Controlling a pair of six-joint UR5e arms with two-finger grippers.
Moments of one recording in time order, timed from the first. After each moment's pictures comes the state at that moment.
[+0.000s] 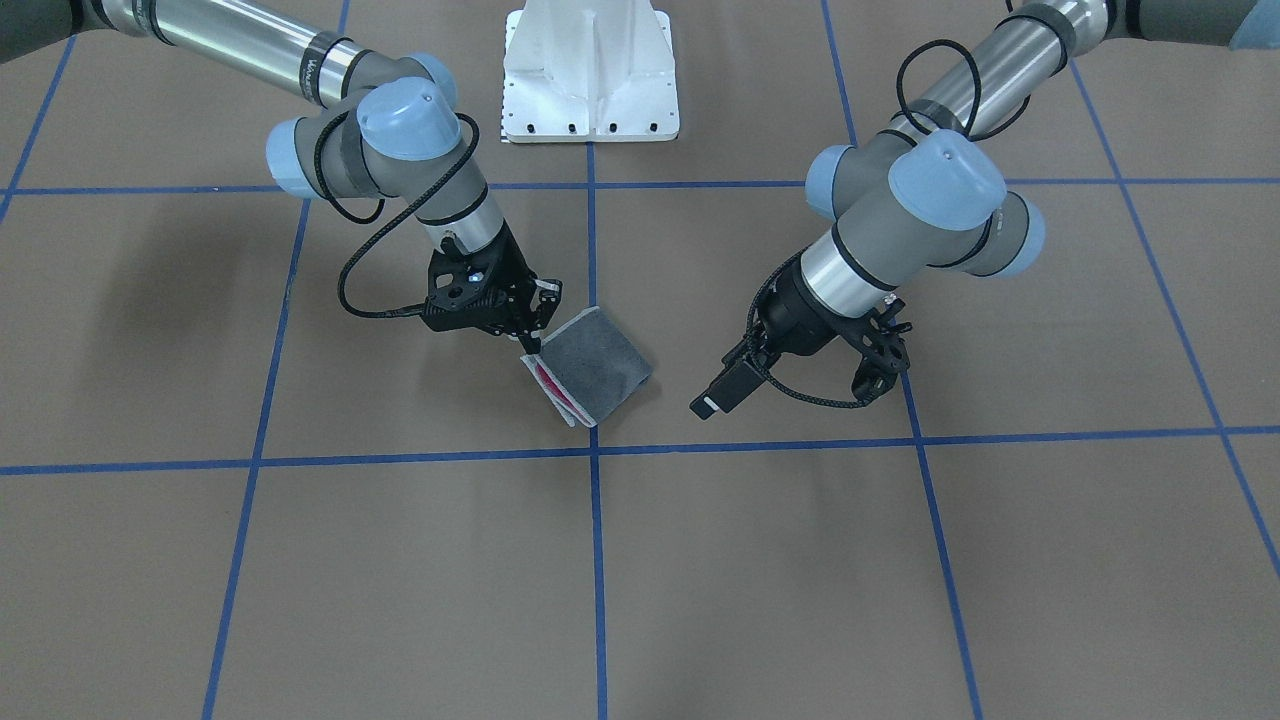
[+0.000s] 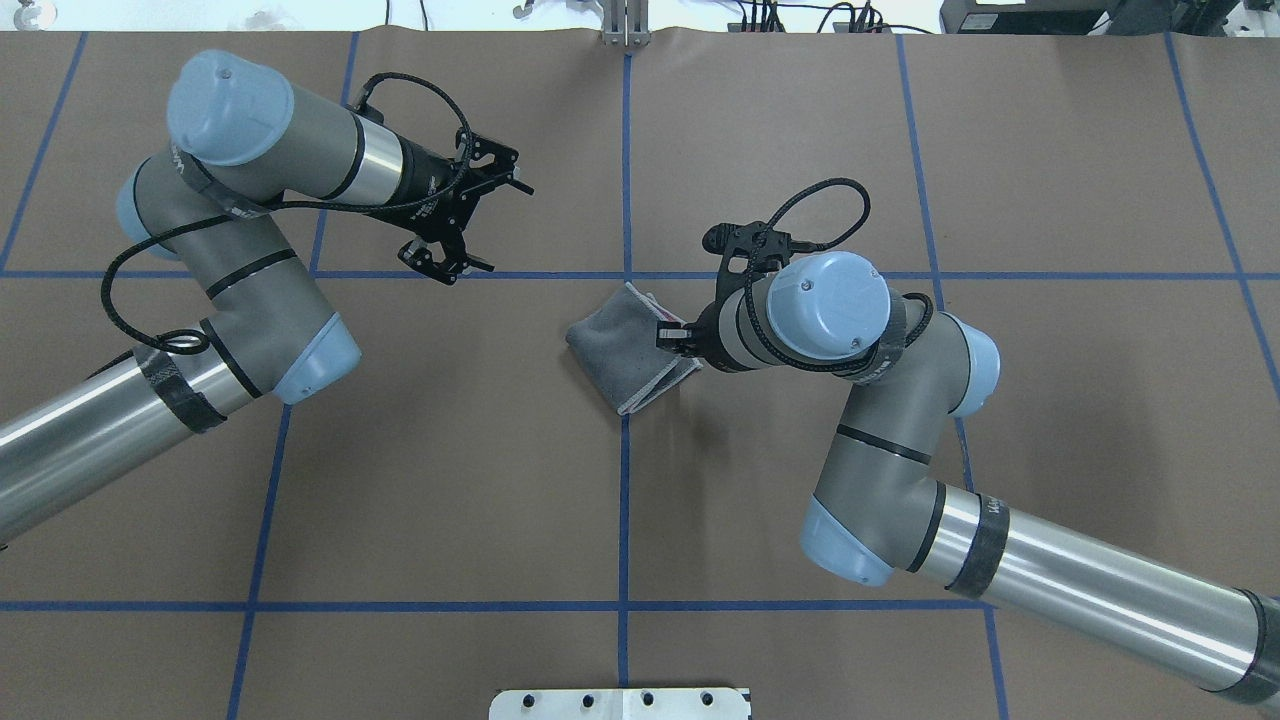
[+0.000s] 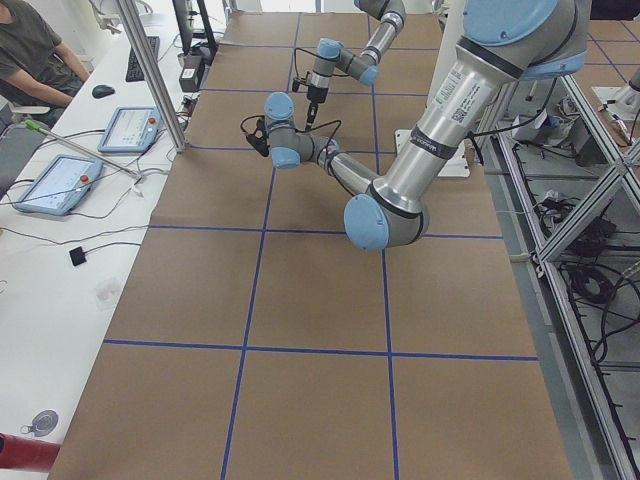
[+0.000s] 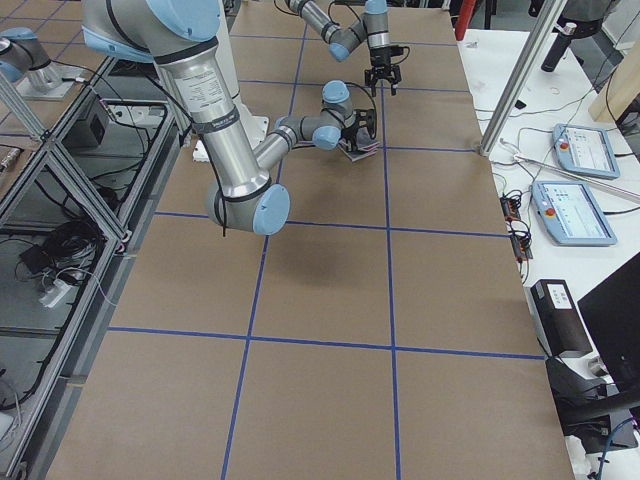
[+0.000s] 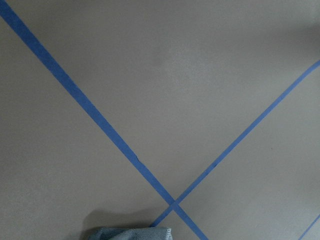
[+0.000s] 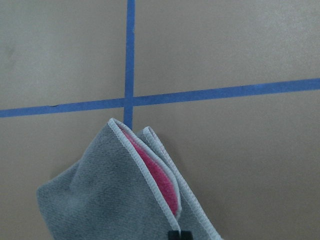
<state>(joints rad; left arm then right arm) -0.79 -2.20 -1.41 -2.41 -2.12 -2.22 0.52 -1.01 1.58 -1.09 1.75 1.32</state>
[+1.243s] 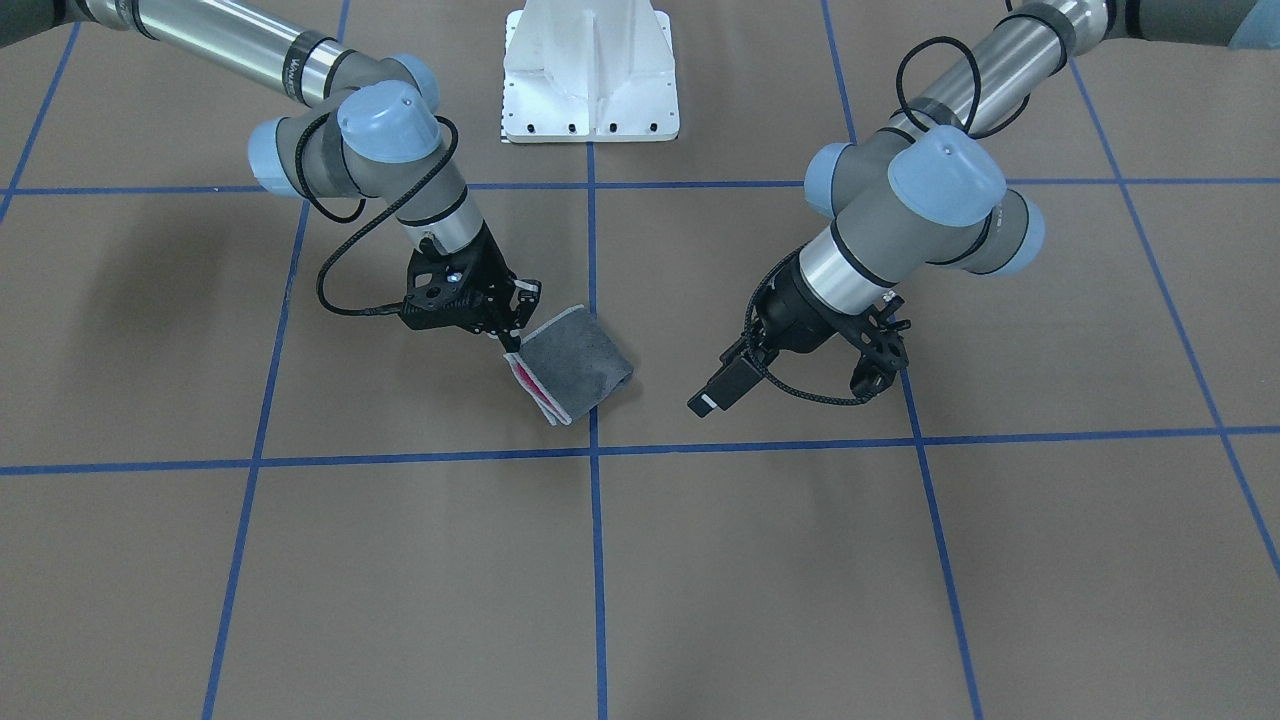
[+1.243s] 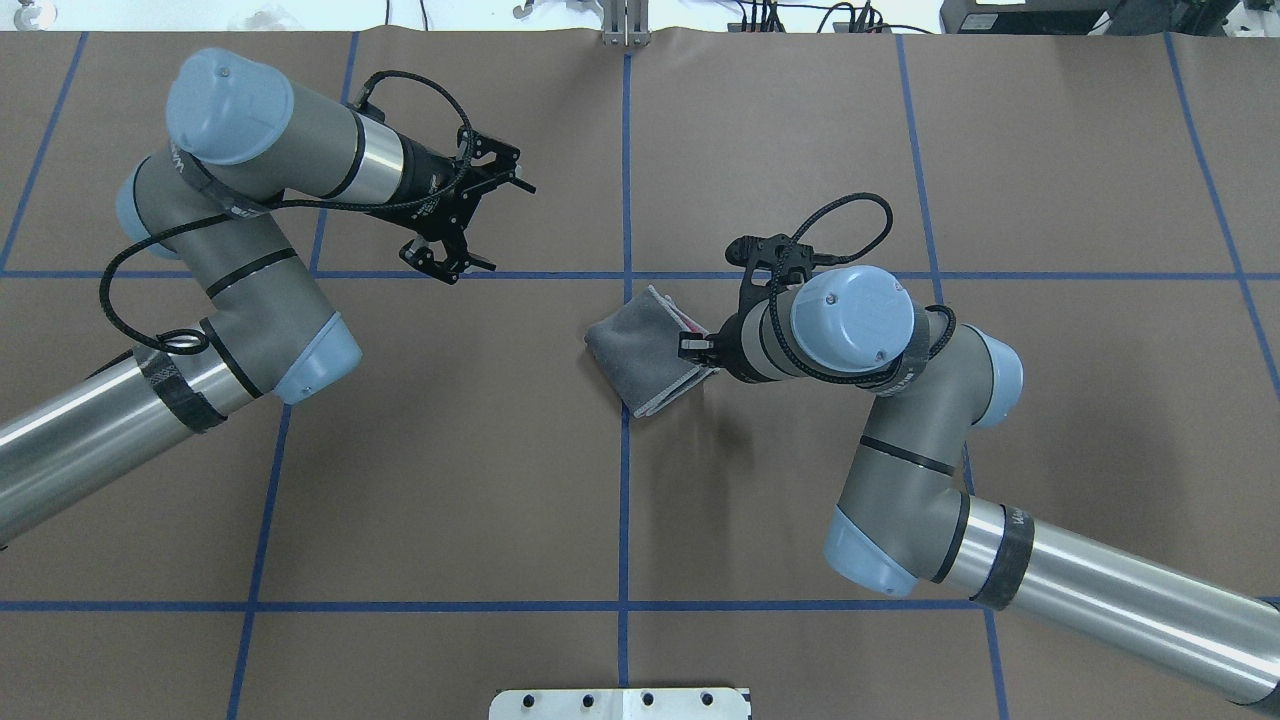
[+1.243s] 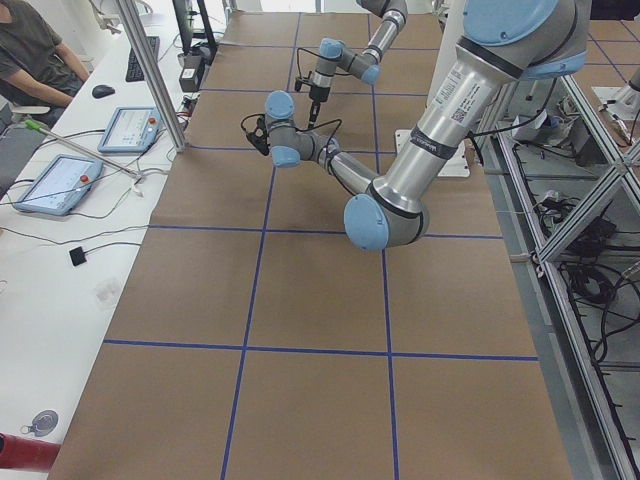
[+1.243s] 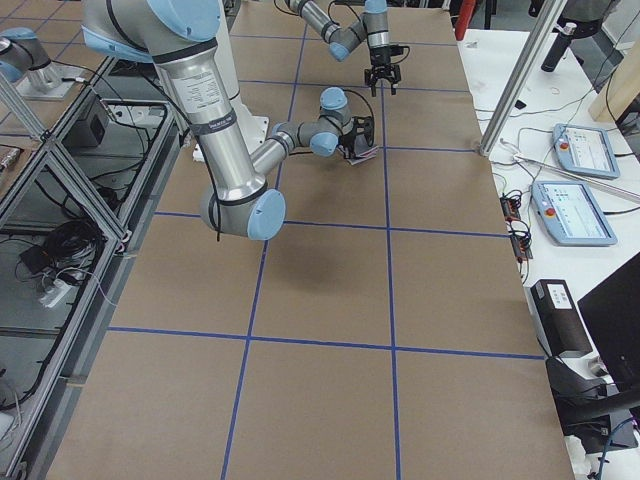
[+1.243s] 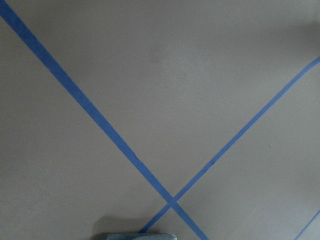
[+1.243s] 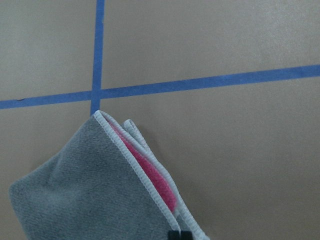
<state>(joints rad) -0.79 -2.20 -1.42 -2.41 -2.12 -2.22 0.51 -1.06 1.61 -1.08 1.75 1.34</state>
